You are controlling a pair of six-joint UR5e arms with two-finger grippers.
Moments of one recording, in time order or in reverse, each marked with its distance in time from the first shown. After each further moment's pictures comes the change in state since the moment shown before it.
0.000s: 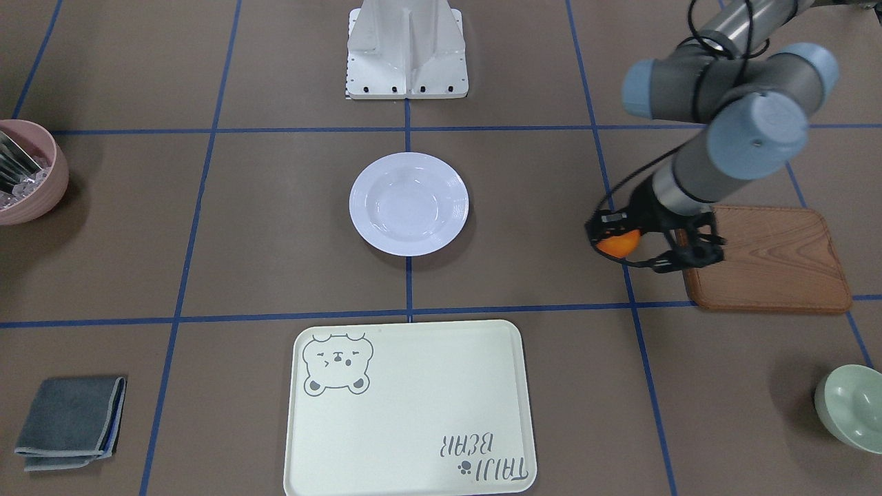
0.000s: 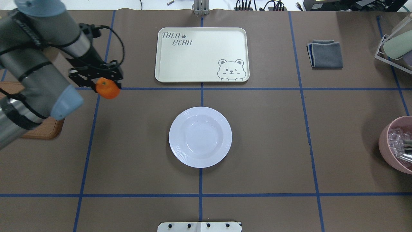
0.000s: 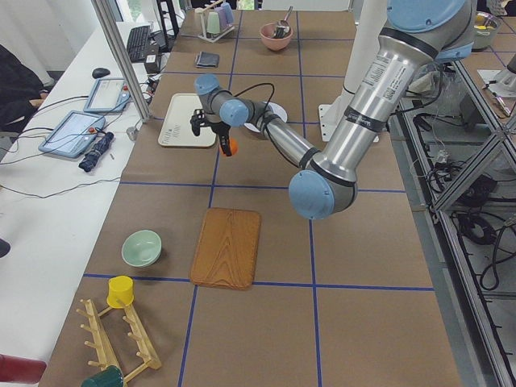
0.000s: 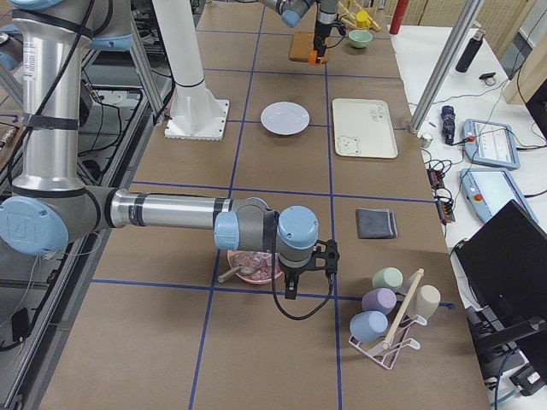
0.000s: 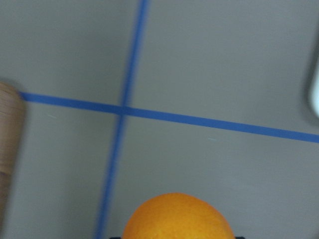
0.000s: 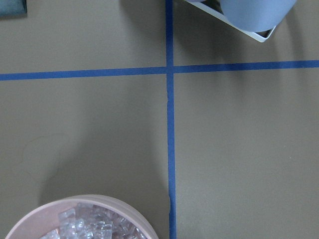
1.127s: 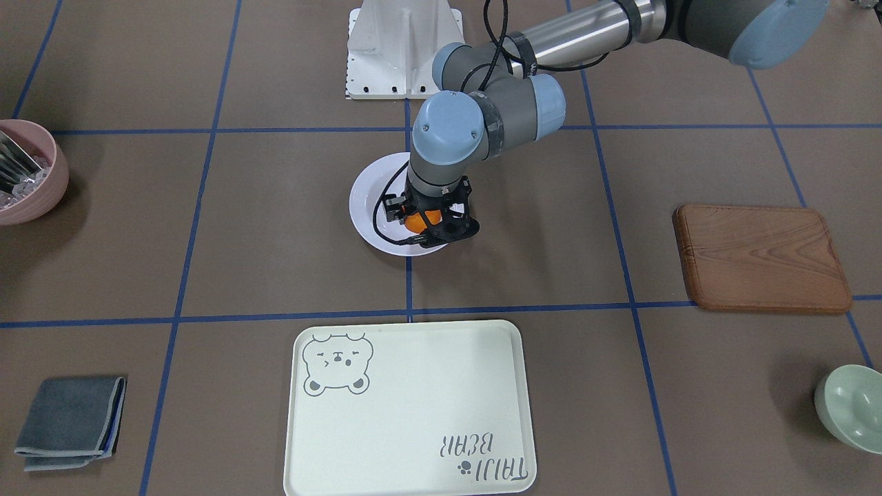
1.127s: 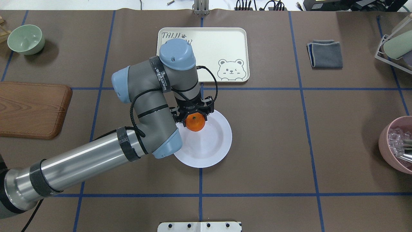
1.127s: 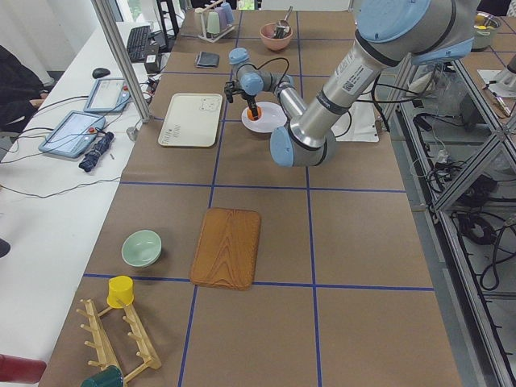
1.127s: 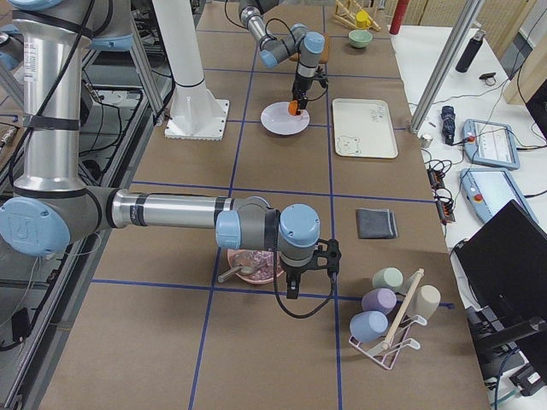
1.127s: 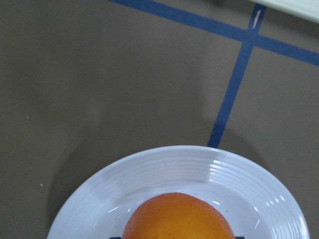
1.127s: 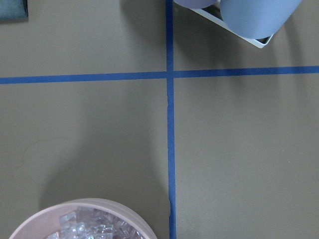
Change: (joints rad) left arm 0.300 -0.327 0.305 -0.133 0.131 -0.348; right arm 0.000 0.007 0.003 -0.002 0.002 0.003
